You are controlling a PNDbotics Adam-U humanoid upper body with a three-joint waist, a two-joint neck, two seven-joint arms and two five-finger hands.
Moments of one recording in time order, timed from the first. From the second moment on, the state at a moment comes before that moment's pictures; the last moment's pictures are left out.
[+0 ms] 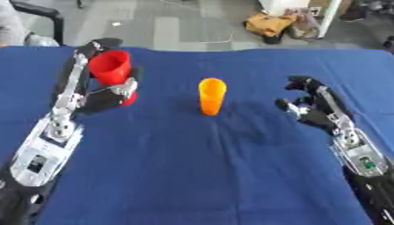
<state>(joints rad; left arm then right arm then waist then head) -0.63 0.28 -0.33 -1.54 -0.11 -0.06 0.13 -0.54 -0.38 0.02 -1.12 0.09 -0.35 0.07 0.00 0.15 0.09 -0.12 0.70</state>
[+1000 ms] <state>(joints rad) -0.61 0.23 -0.37 -1.73 -0.06 0.02 0.05 -0.69 -0.34 0.05 -0.92 0.25 -0.44 0.07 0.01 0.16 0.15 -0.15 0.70</state>
